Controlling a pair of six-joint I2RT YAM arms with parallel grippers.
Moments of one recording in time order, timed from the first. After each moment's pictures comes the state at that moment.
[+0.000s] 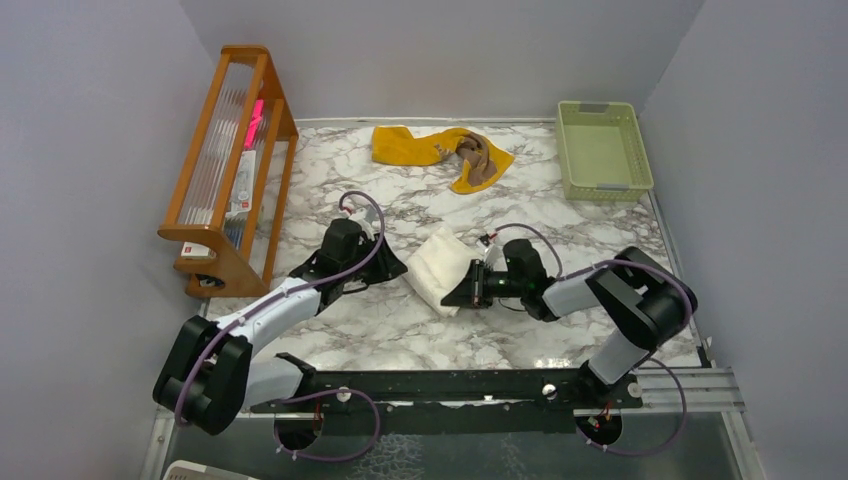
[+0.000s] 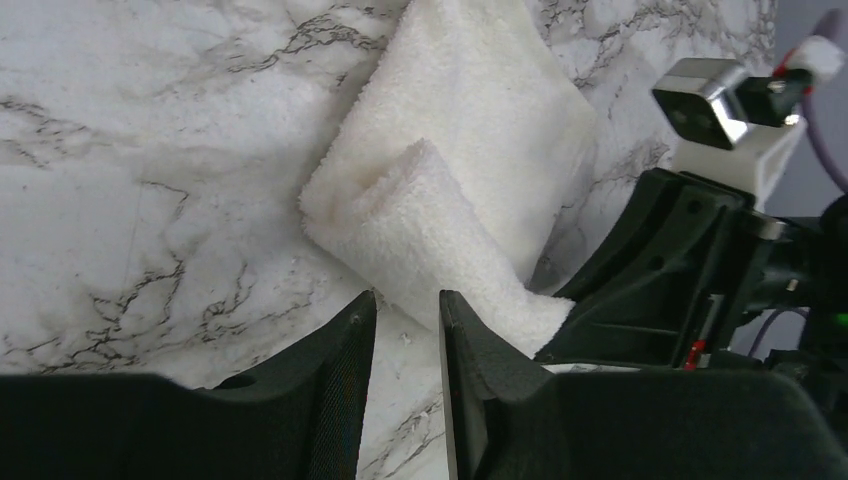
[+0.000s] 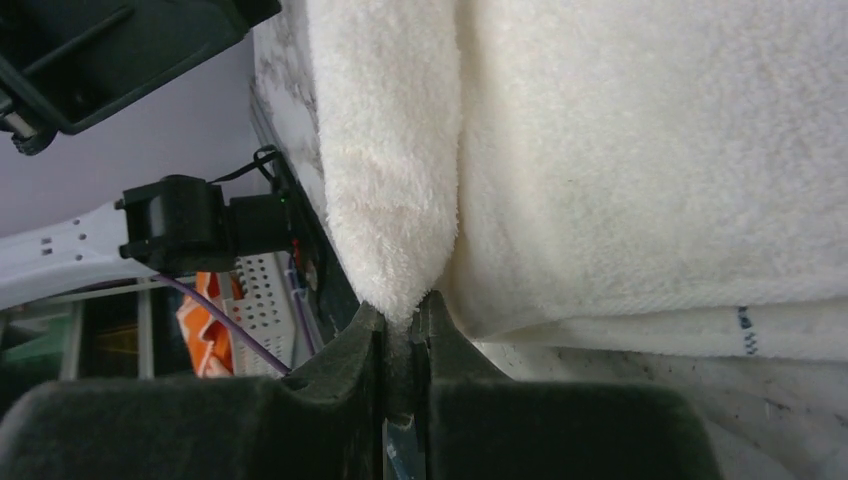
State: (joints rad) left arm -0.47 1.18 0.52 0.01 0.26 -0.68; right arm 0.64 1.60 0.41 0.68 -0.63 0.89
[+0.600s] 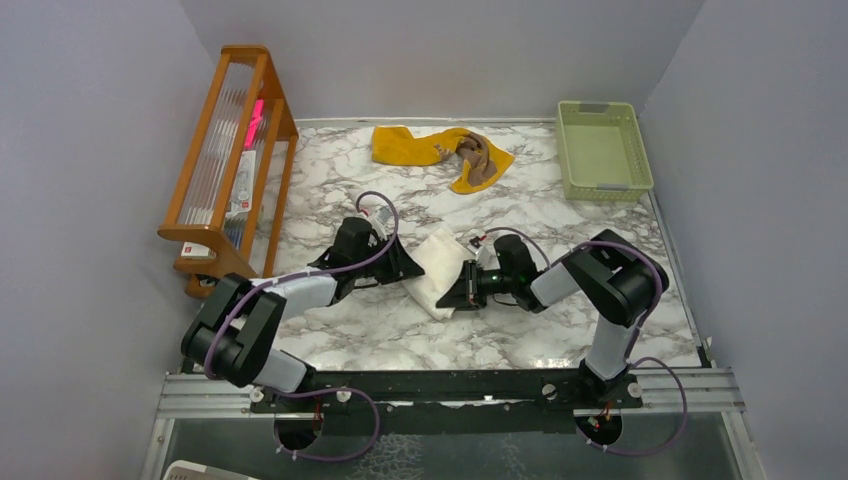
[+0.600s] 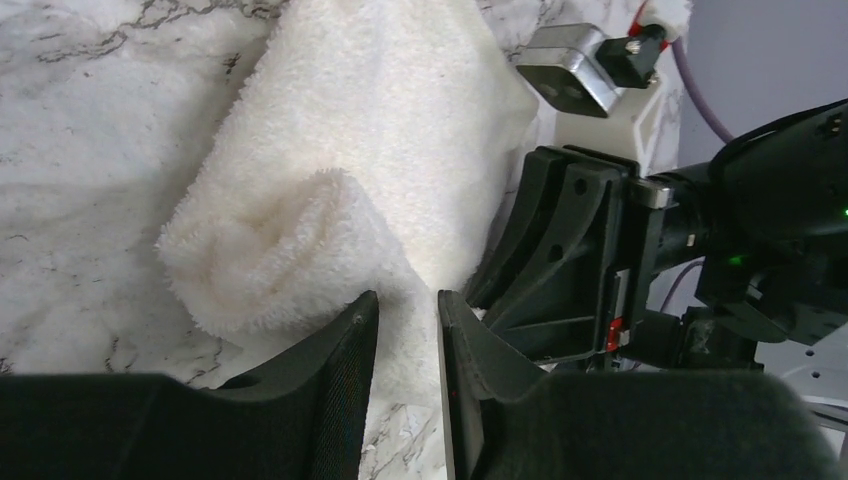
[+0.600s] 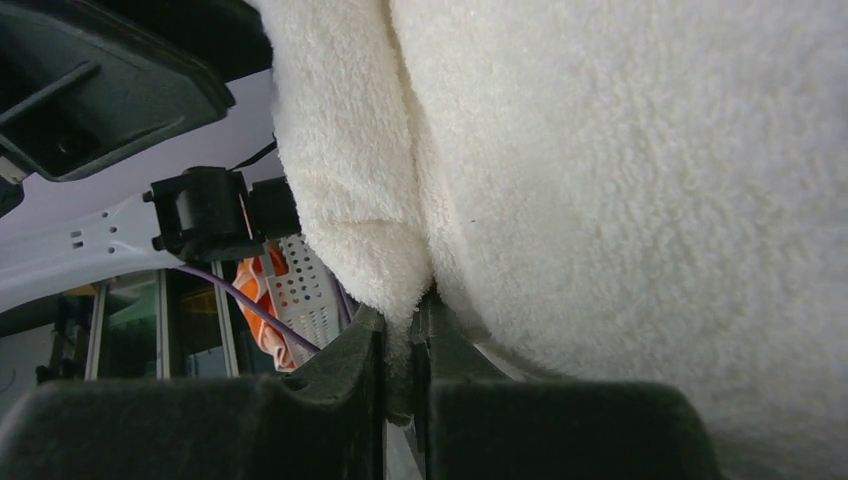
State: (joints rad) left arm -0.47 1.40 0.52 0.28 0.48 -0.79; right arm 0.60 1.83 0.49 0.77 -0.80 1.02
